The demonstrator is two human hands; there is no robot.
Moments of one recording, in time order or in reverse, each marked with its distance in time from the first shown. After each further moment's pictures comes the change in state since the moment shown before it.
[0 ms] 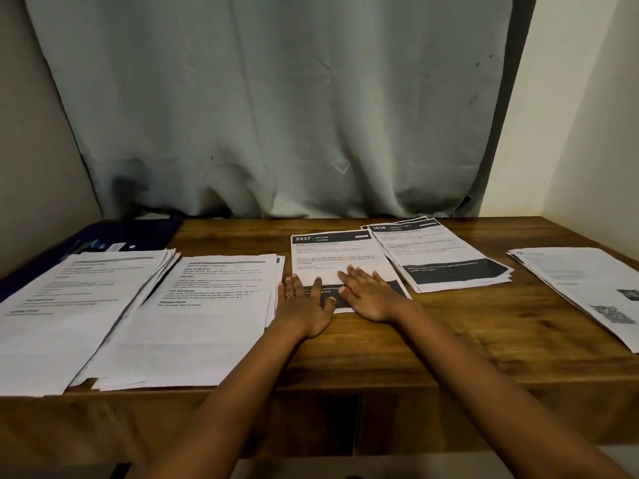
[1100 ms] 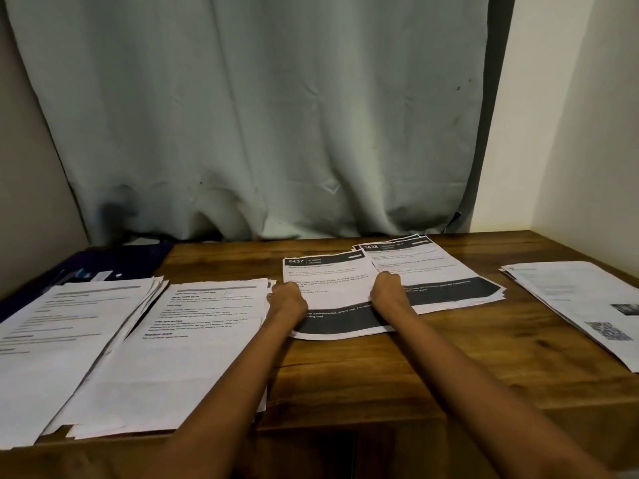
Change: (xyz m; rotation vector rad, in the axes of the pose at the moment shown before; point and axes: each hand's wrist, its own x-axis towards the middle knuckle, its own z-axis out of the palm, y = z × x) left_hand 0.042 0.006 -0.037 -0.369 0.228 -0.234; right_hand 0.027 0.023 -0.027 0.270 0.443 0.575
